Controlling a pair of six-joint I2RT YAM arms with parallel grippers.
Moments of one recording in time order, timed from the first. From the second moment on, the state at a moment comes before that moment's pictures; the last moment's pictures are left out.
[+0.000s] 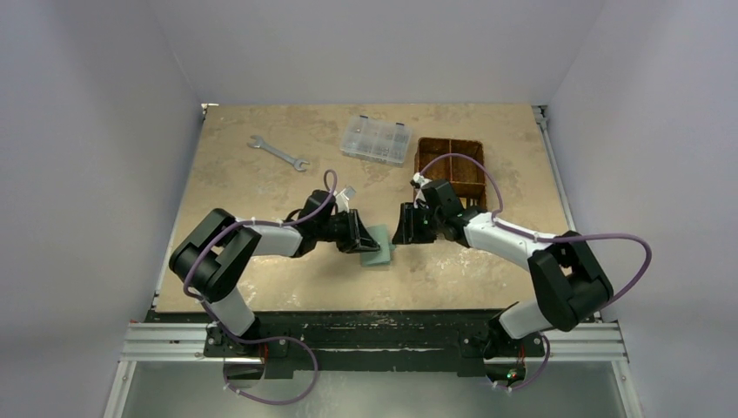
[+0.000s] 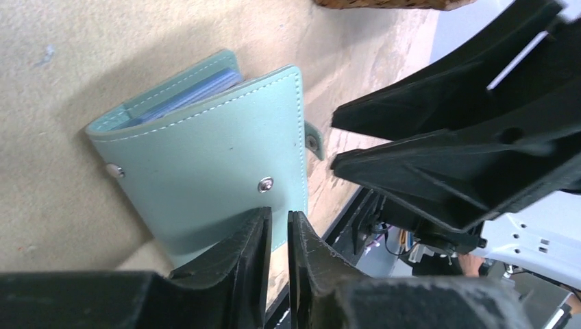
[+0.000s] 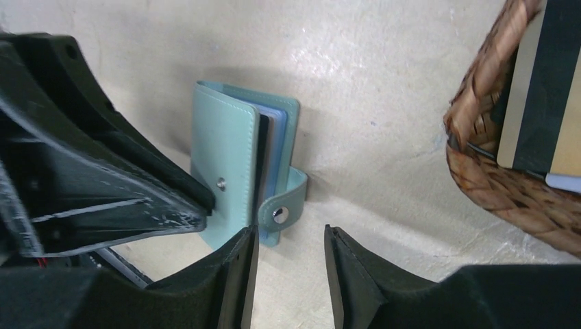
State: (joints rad) left arm -0.59 1.68 0.65 0.39 0.57 -0.95; right arm 0.55 1.47 0.77 -0.20 -0.25 0.51
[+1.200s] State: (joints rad) left arm -0.59 1.75 0.67 0.35 0.58 -0.91; right arm 0.59 1.58 0.88 -0.20 -0.28 0.45
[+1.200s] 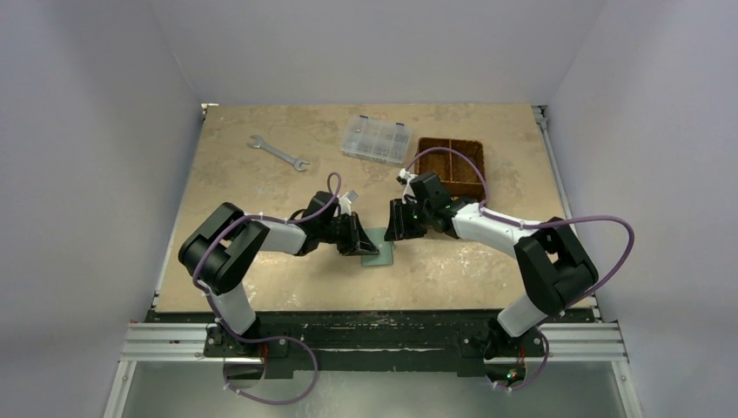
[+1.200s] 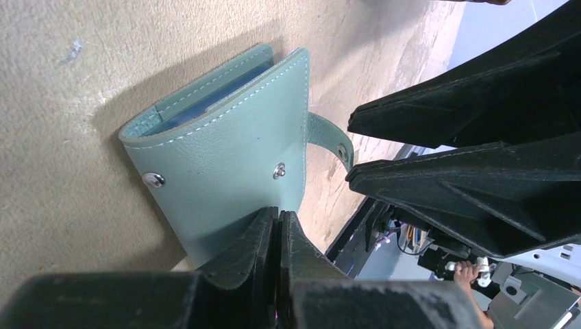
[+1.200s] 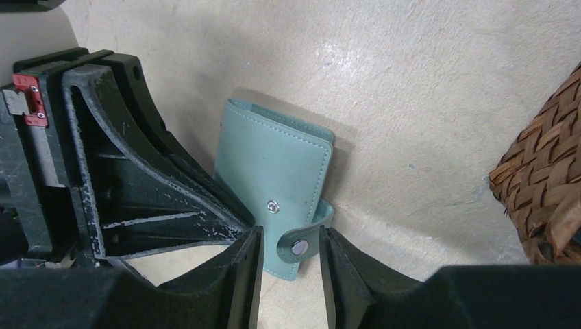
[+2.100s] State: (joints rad) left arm -0.59 1.75 0.67 0.35 0.58 -0.90; right arm 0.60 1.58 0.89 -0.21 -0.31 0.47
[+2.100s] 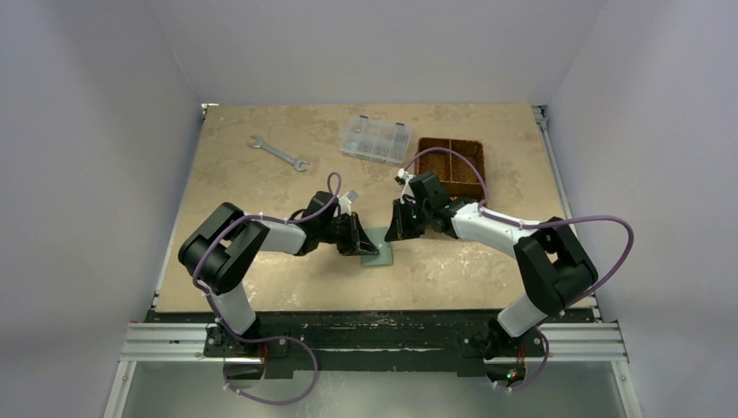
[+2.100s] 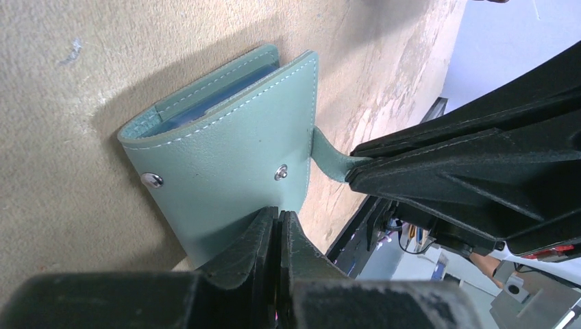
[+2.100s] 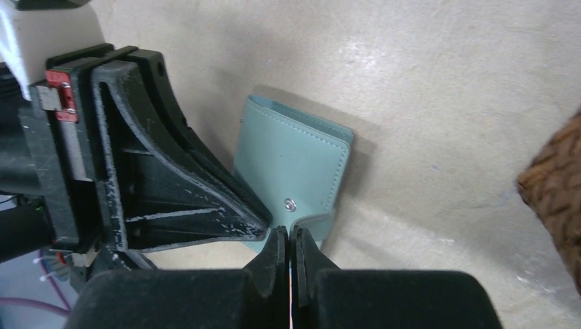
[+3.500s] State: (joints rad) left arm -0.59 1.75 0.65 0.38 0.59 -0.91; right arm 0.60 1.70 0.89 -0.10 -0.42 0.50
